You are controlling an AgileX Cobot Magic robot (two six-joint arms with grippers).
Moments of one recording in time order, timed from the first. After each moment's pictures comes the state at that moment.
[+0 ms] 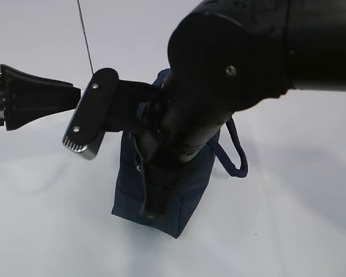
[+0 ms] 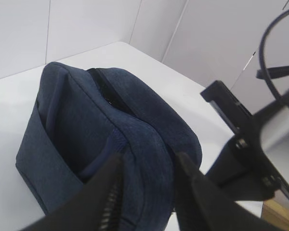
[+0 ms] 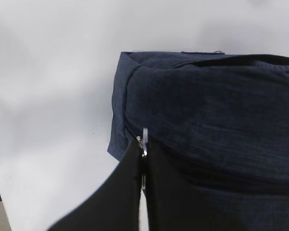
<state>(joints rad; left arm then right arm) -0.07 1.31 -0.68 -1.63 0.94 1.71 0.87 1.70 -1.34 -0.17 0.86 -0.42</state>
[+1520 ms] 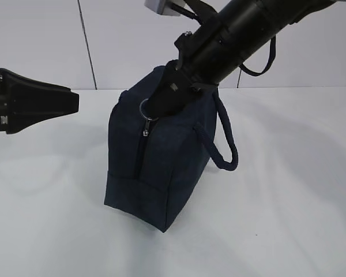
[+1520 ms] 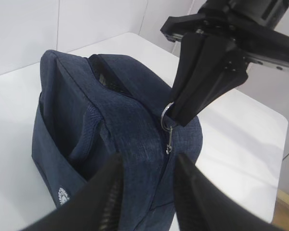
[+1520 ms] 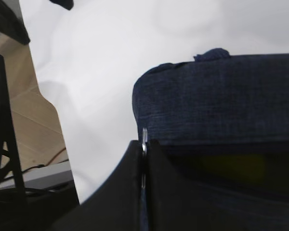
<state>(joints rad) -0.07 1.31 -0.68 -1.60 0.90 1.71 0.39 1.84 -1.59 0.76 1.13 -0.95</state>
